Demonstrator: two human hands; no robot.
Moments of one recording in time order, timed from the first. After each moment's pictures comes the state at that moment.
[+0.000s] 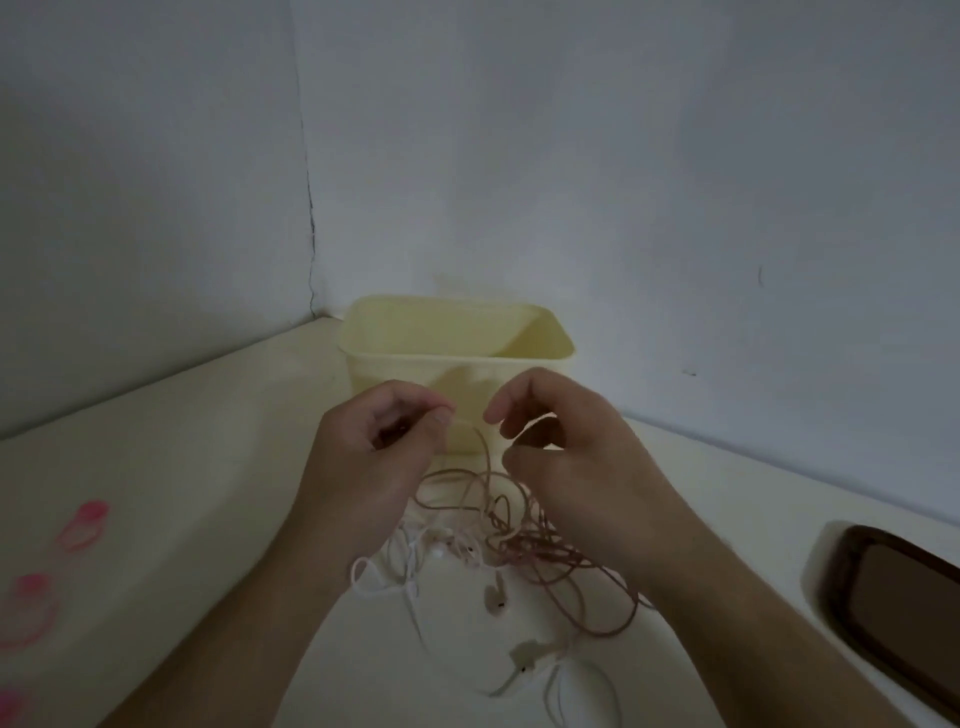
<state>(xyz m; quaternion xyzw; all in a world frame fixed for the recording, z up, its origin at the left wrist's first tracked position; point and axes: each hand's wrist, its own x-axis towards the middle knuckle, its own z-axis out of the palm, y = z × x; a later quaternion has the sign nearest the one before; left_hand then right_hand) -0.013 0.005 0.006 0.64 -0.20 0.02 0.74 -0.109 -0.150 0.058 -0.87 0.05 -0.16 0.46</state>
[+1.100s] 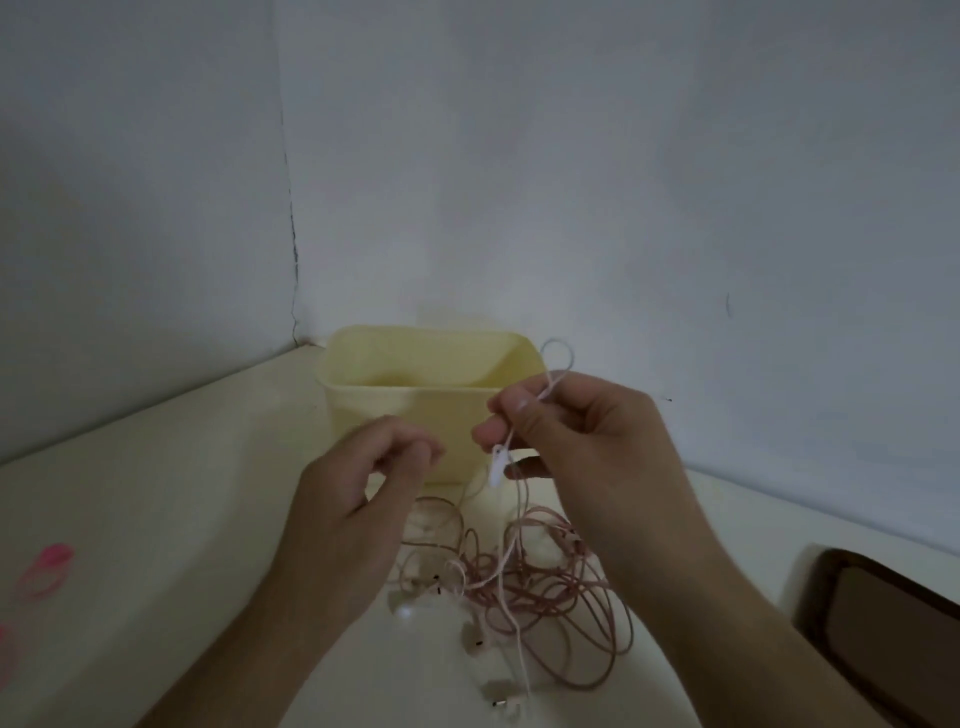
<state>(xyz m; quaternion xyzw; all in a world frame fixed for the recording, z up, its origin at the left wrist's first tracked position) -0.021 0.005 0.005 0.73 -0.30 0.16 0.59 -0.116 -0.155 0.080 -0.74 0.06 -0.25 0.62</state>
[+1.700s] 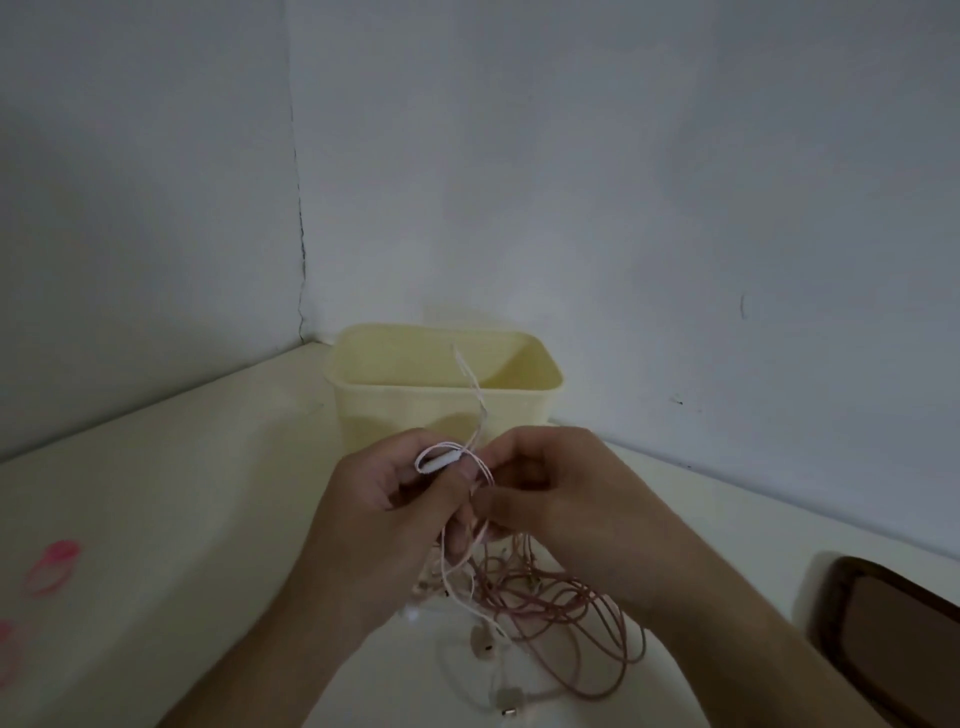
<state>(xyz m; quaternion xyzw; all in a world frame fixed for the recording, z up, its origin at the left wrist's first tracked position) -0.036 -0.004 0.012 0.61 -0.30 0.01 0.73 -0.105 -0.162 0.060 -0.83 0.01 -0.06 0.56</state>
